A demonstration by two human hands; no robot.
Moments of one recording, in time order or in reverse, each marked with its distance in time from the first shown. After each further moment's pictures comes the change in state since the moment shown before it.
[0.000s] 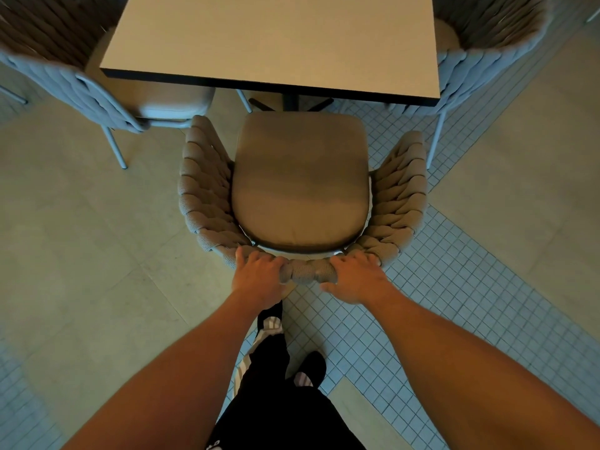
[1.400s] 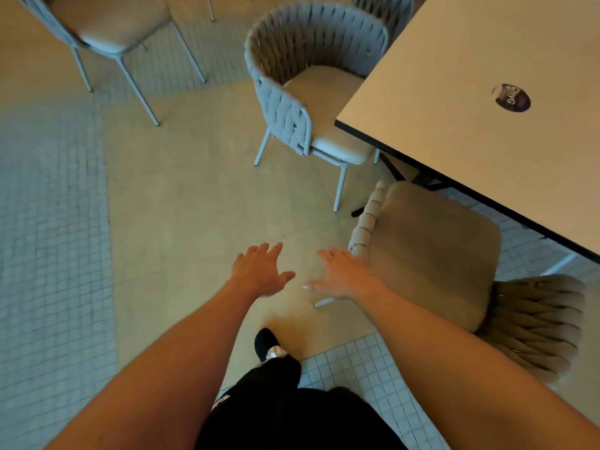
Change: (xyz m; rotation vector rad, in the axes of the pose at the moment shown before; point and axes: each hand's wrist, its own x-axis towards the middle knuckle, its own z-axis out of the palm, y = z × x) left_hand -0.123 -0.332 -0.060 -0.349 0.002 -0.422; right_hand 0.070 -0.369 -0.141 -0.230 -0.007 -0.335
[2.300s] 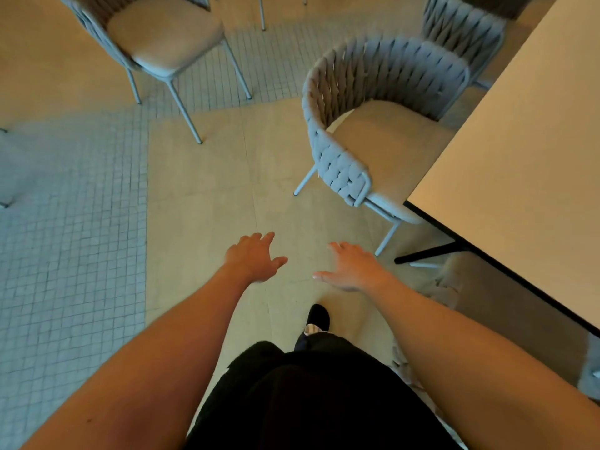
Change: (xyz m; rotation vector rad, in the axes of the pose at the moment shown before) left_hand 0.169 -0.150 -0.167 -0.090 0.005 -0.182; right_hand 0.219 -0.059 -0.174 0.011 -0.014 -0.061
